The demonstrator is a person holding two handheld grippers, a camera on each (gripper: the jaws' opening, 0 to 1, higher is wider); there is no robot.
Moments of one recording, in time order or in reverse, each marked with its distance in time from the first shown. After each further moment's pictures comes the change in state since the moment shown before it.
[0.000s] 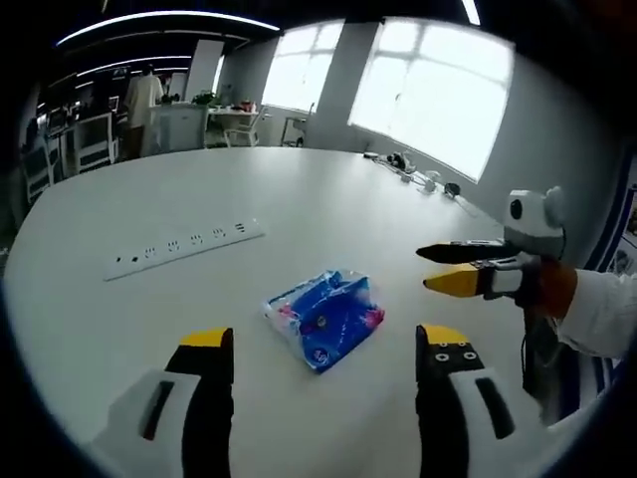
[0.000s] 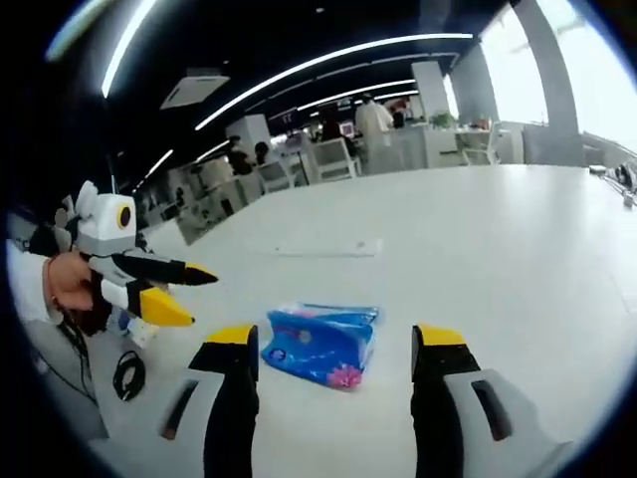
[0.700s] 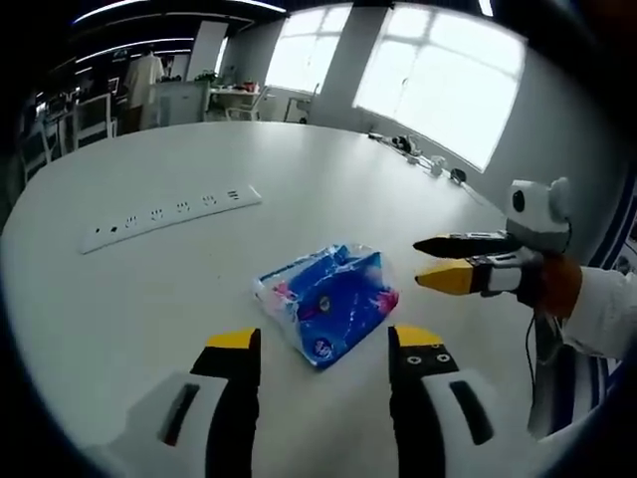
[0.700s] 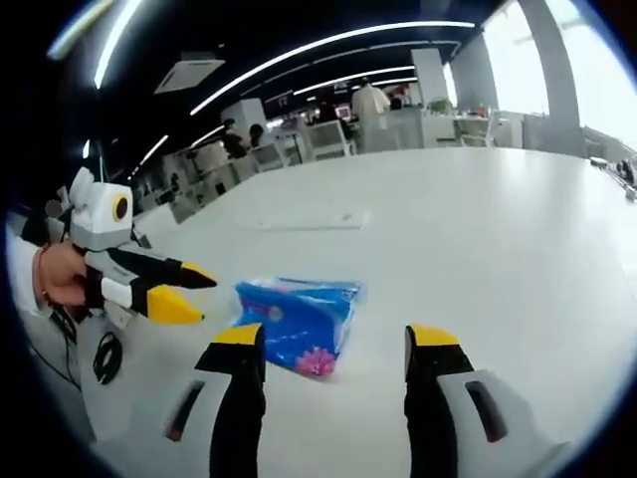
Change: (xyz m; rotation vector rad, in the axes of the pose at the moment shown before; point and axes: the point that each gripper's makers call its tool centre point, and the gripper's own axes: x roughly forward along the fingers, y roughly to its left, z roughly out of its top) left arm 0.049 0.004 -0.032 -0.034 0.088 -0.003; right arm 0.029 -0.035 -0.036 -0.003 0.076 -0.026
